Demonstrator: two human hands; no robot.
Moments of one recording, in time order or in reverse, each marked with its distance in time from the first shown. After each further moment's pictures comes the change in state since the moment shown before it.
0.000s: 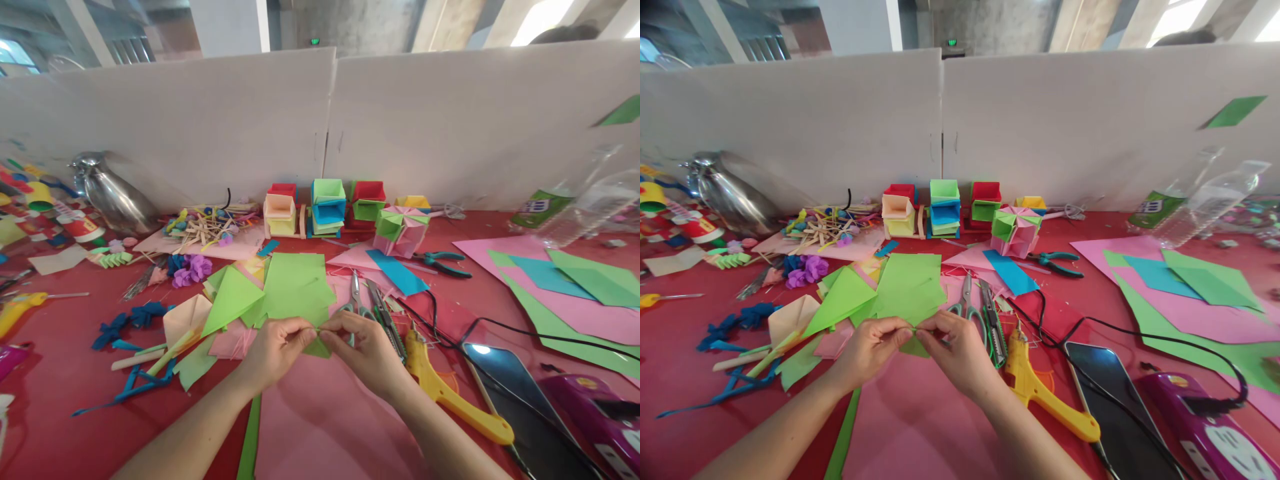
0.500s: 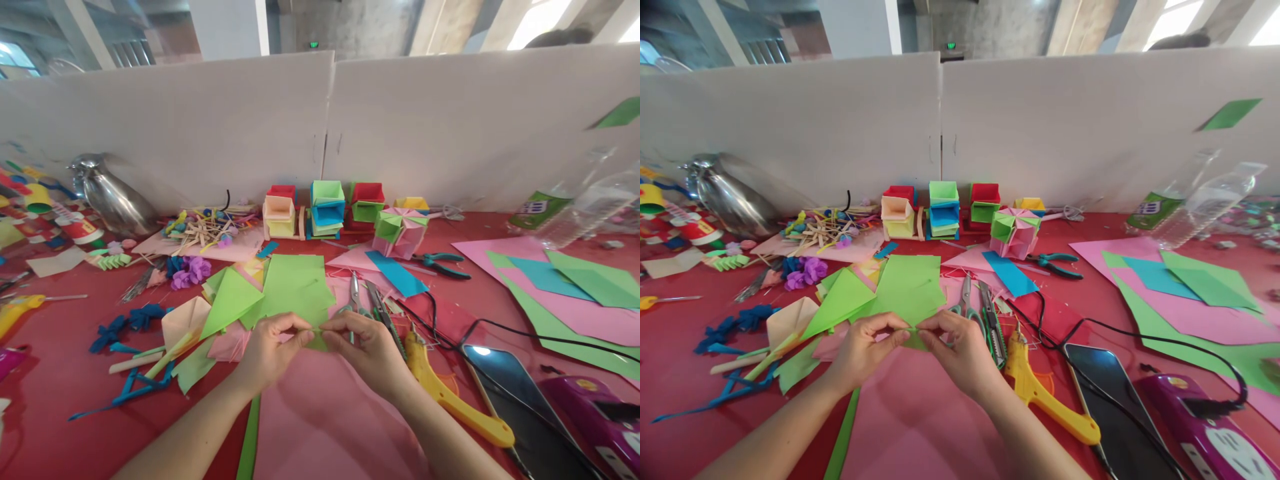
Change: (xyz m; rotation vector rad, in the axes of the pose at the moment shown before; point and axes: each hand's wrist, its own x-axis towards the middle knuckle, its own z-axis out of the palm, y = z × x) left_hand 0.000 0.005 -0.001 -0.043 0.090 -0.001; right_hand 0.000 0.001 -0.004 -0.021 0.036 -0.031
